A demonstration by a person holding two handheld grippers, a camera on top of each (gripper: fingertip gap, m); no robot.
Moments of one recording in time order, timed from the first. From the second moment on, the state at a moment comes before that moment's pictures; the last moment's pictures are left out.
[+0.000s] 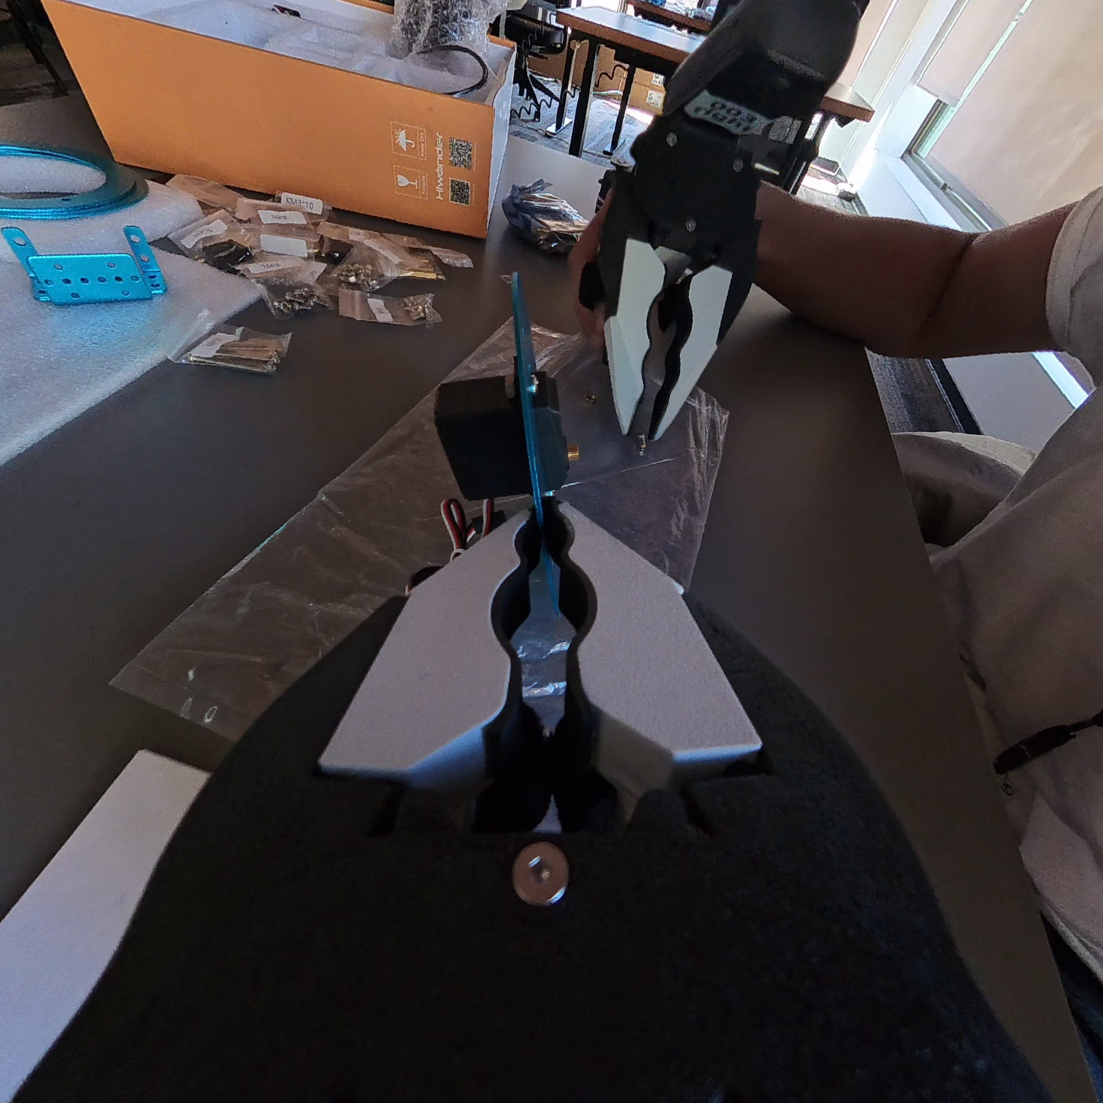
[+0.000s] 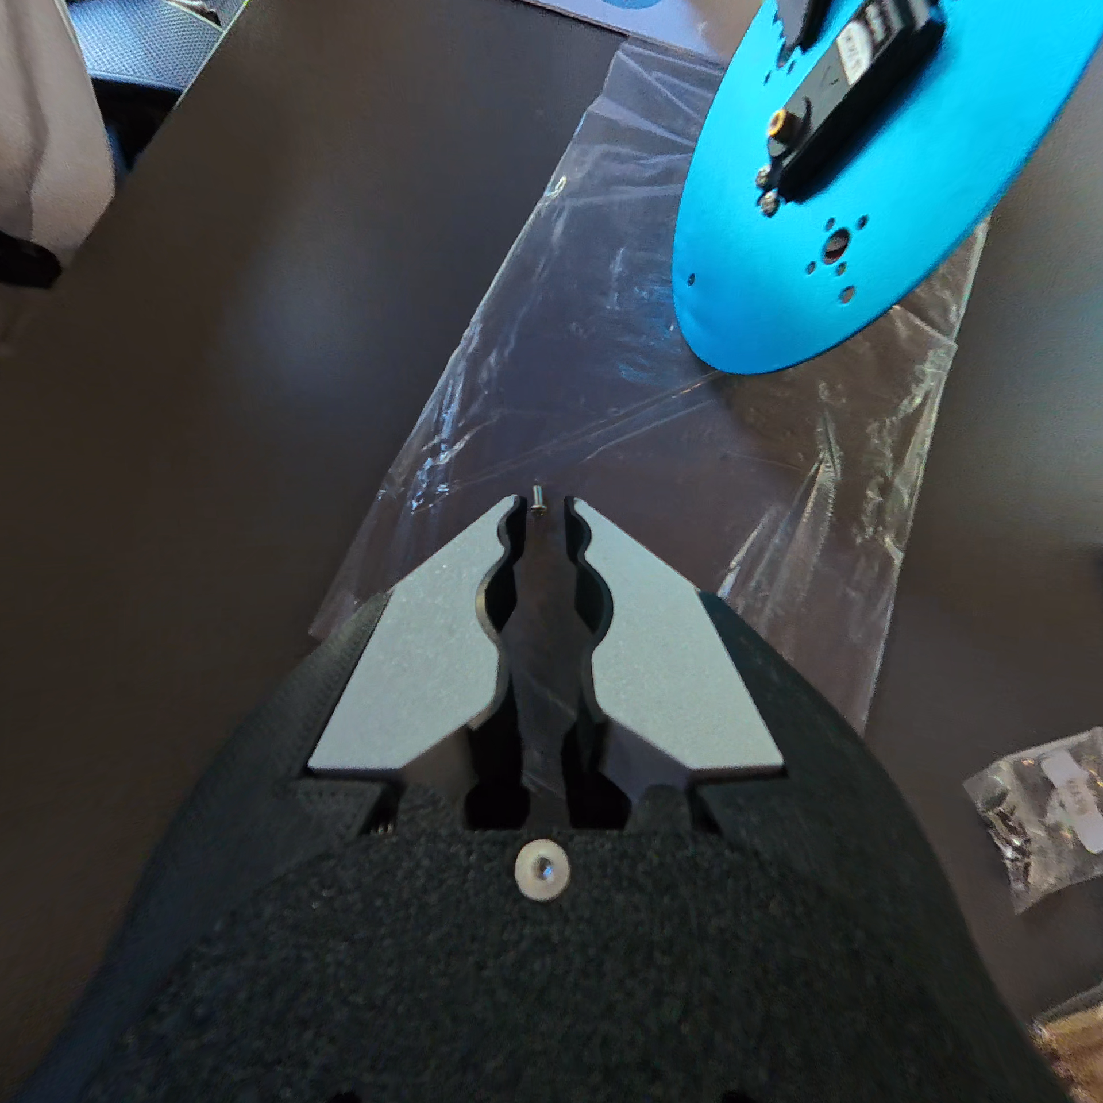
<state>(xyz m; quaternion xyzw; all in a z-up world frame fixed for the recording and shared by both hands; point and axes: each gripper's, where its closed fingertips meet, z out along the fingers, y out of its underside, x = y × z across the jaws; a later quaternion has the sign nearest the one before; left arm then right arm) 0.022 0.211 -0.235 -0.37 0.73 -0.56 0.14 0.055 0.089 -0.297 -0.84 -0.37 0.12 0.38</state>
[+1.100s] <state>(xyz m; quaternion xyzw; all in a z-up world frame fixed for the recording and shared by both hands) 0.036 0.233 -0.250 -0.54 0.59 -0.60 0.00 0.089 0.193 -0.223 -0.66 -0.39 -0.54 0.35</state>
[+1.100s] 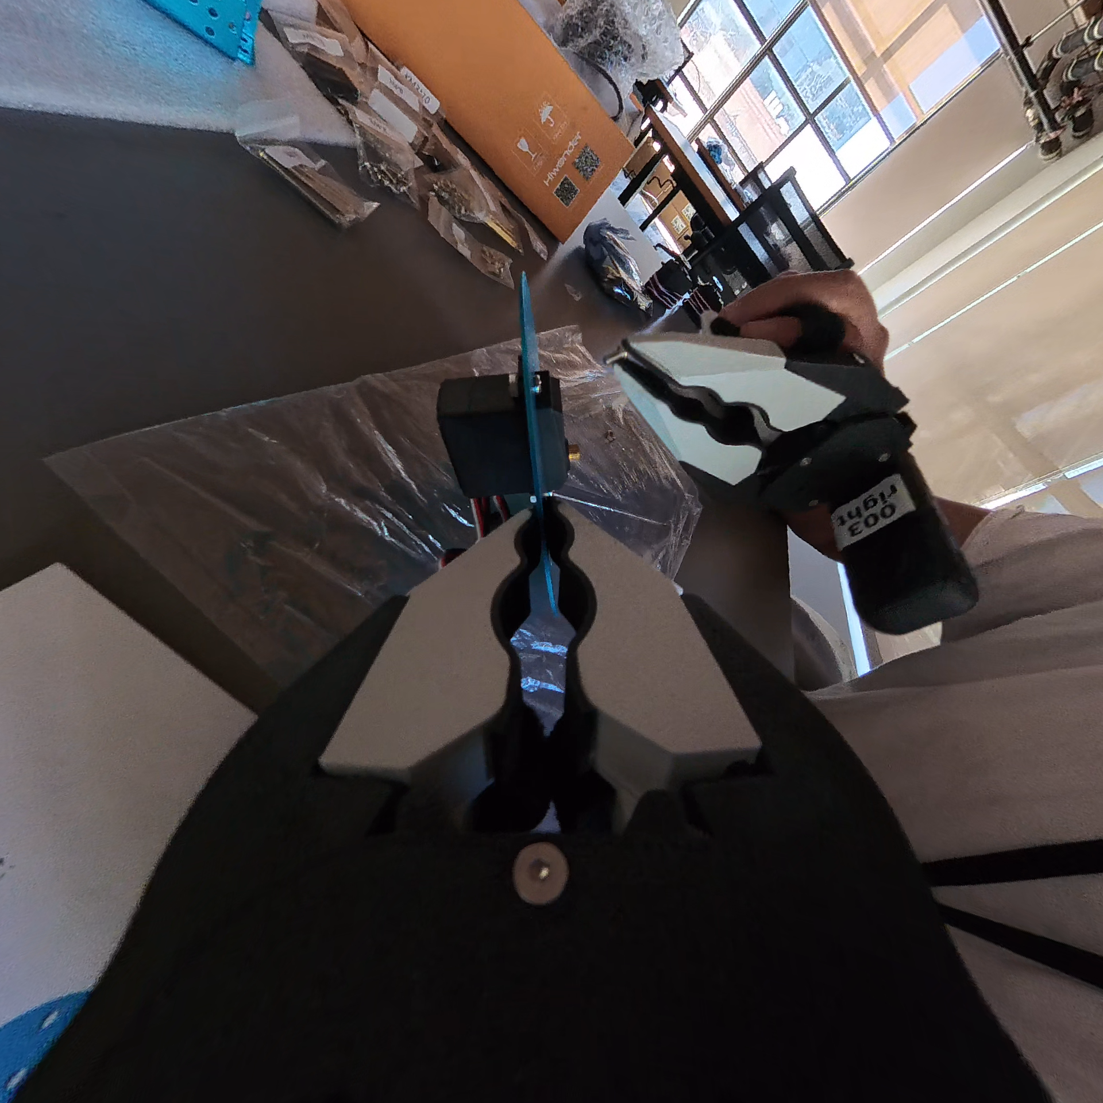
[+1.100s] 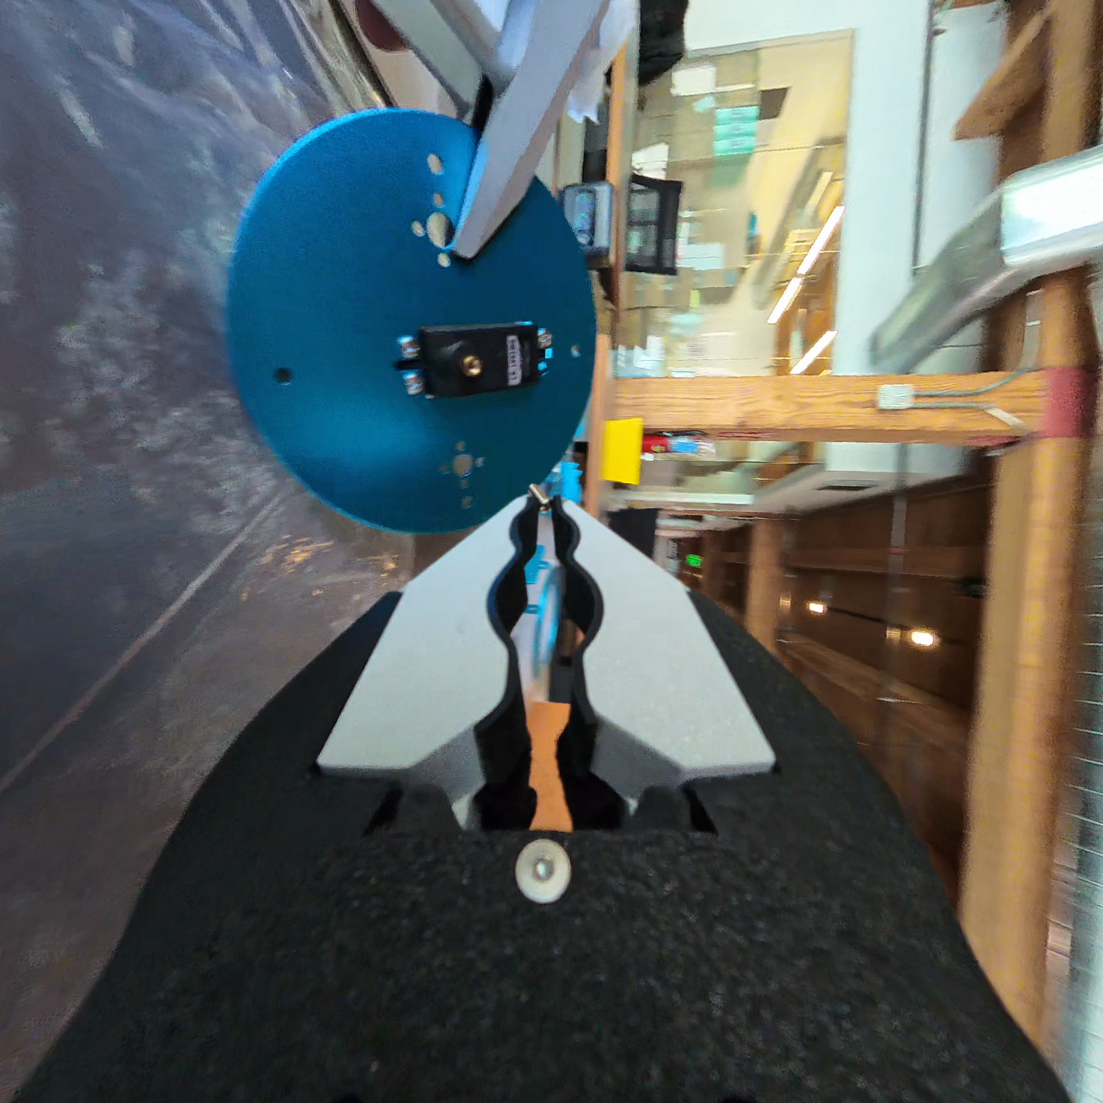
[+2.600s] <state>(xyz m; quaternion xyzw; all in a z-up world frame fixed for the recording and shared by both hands) 0.033 0.224 -0.246 -0.52 0.62 -0.59 0.02 0.074 0.229 -0.221 -0.75 -0.42 -0.48 0.18</state>
